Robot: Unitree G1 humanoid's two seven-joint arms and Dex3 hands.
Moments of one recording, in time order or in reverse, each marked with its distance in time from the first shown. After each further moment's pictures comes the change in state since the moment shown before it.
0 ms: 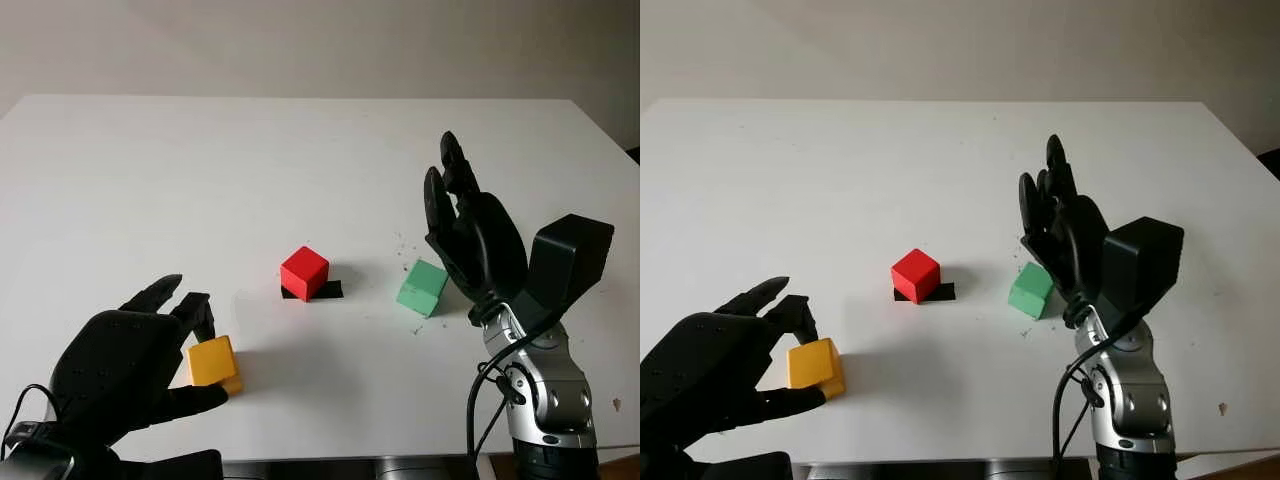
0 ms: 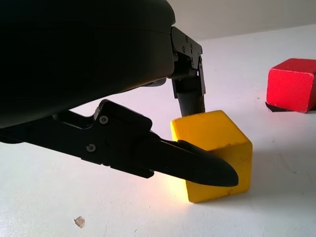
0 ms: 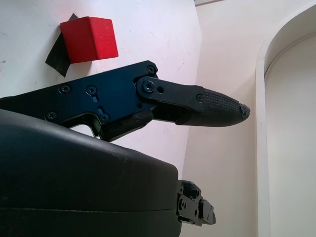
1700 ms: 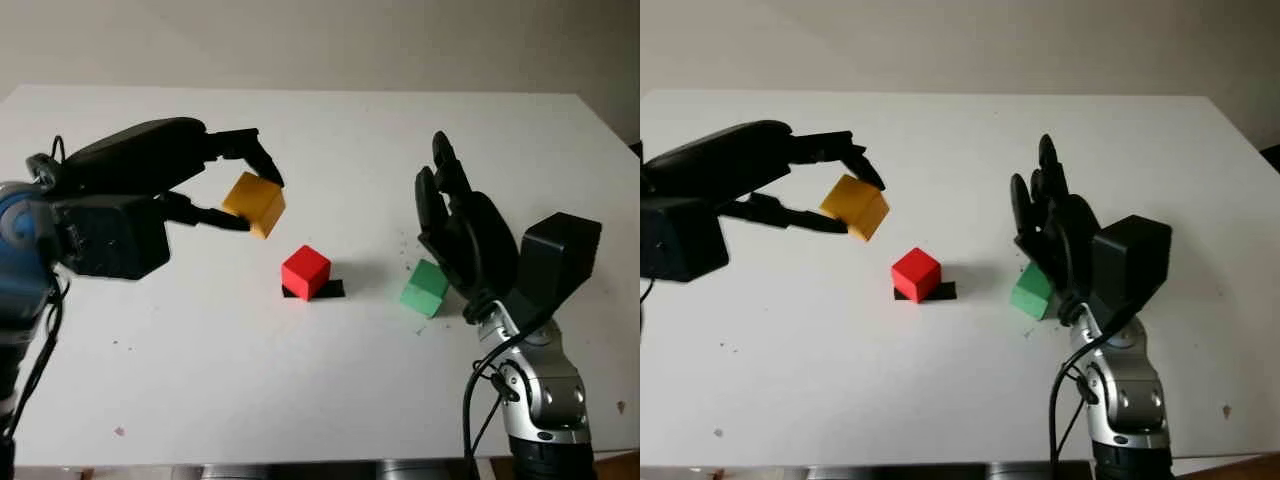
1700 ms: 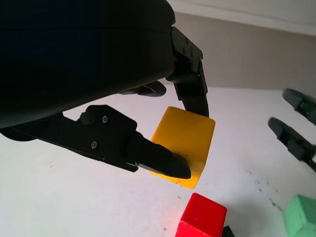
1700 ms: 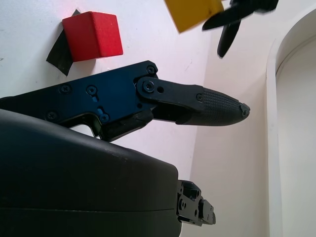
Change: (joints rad) left arm -1.113 0.373 -0.243 0.754 -0.822 -0.102 -0.153; right arm -0.010 0.002 0.022 0.014 -0.017 0.000 -0.013
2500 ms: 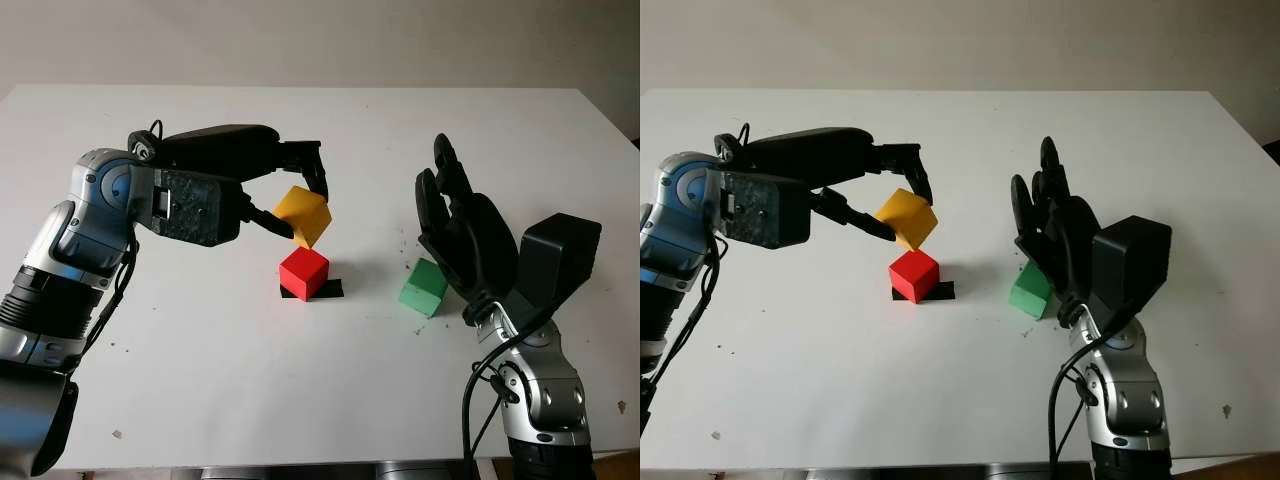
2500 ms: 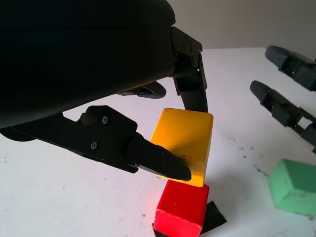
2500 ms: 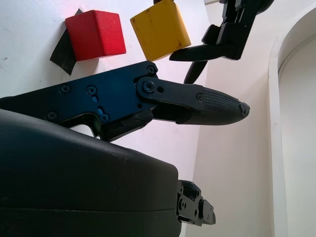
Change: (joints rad) left arm -0.160 -0.129 -0.145 0.265 0.059 -0.107 -0.074; right arm 0.006 0.002 0.001 -0.002 0.001 0.002 -0.004
